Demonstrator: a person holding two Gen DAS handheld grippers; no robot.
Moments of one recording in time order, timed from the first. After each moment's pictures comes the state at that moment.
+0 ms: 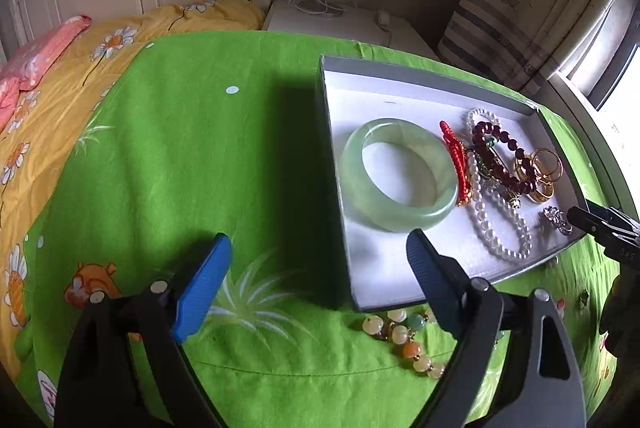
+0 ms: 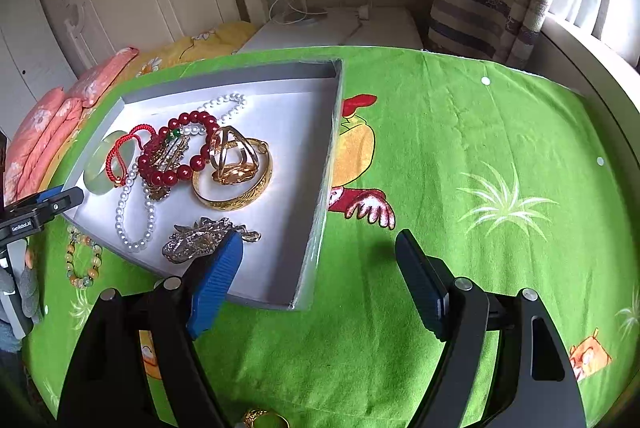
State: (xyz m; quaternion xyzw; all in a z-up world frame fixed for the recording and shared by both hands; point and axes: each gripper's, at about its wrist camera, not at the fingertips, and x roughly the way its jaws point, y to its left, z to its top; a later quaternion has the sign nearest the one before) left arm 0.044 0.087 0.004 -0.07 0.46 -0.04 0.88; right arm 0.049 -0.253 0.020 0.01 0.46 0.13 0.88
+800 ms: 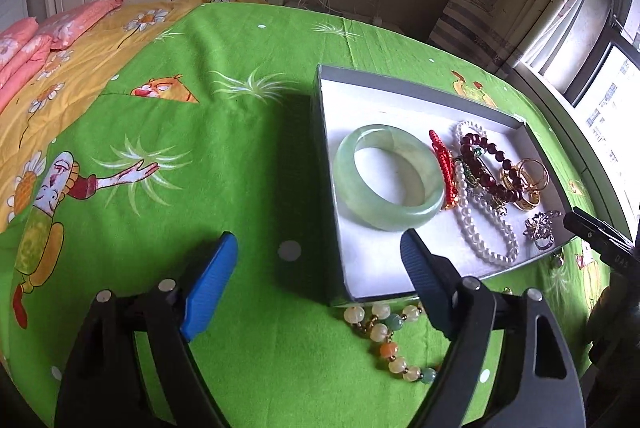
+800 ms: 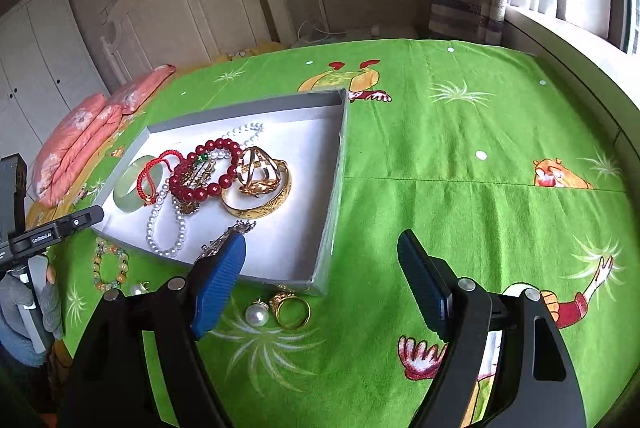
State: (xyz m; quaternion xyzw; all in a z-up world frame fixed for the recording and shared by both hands) left arm -0.148 0.063 0.007 -0.11 0.43 -0.03 0.90; right arm -0.129 -0.287 0.033 0.05 0.40 0.18 0.90
